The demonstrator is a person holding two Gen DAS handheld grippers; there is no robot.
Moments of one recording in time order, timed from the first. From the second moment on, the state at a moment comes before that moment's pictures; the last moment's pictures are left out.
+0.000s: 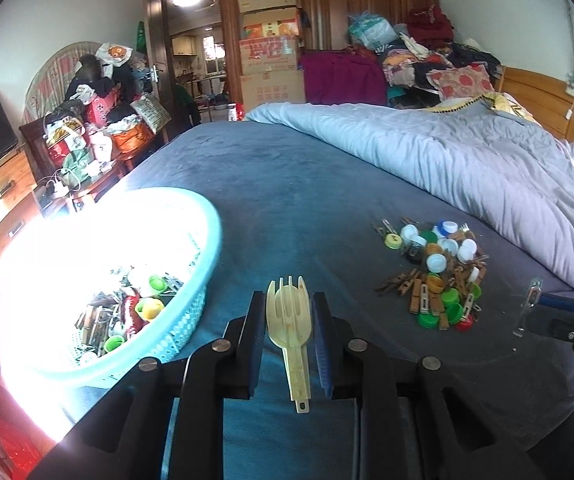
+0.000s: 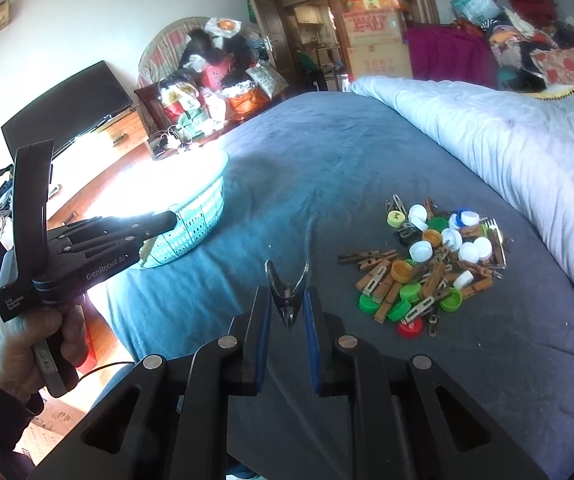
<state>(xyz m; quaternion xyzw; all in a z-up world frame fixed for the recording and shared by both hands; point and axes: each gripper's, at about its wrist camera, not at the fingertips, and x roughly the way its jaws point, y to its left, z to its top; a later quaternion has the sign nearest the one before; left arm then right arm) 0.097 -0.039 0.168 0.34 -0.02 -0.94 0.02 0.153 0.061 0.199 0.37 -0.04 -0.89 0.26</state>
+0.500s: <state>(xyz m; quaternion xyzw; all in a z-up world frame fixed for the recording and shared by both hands) 0.071 -0.134 0.185 0.32 -0.01 -0.94 0.09 0.104 -0.004 0.217 0.36 -0.01 -0.89 0.30</state>
